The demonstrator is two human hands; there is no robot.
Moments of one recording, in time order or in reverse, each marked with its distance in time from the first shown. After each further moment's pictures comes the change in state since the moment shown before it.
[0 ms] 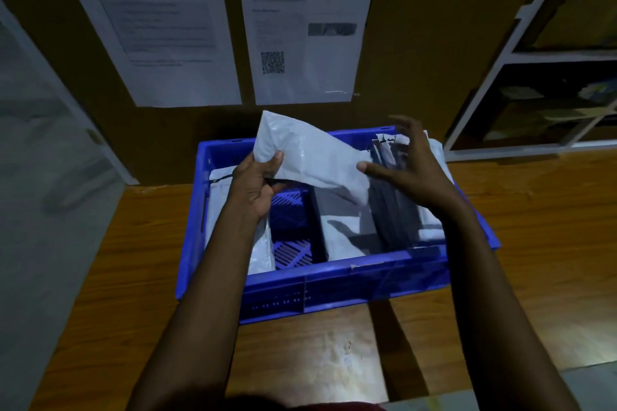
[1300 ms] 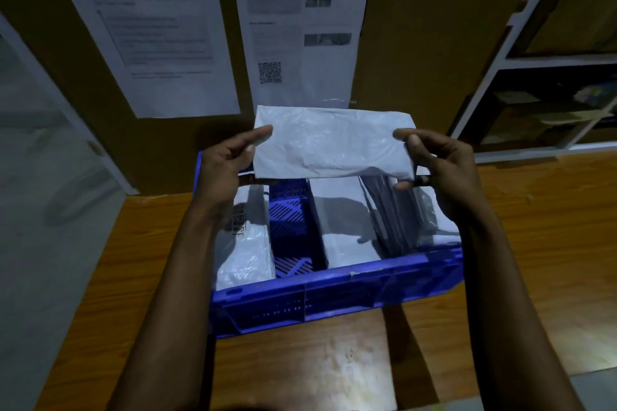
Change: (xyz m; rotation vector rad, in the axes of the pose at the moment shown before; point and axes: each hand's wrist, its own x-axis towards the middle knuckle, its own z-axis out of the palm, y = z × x) left_hand -0.038 0.053 -0.006 0.572 -0.173 0.466; right_hand -0.011 -0.009 -0.032 0.571 0.086 0.116
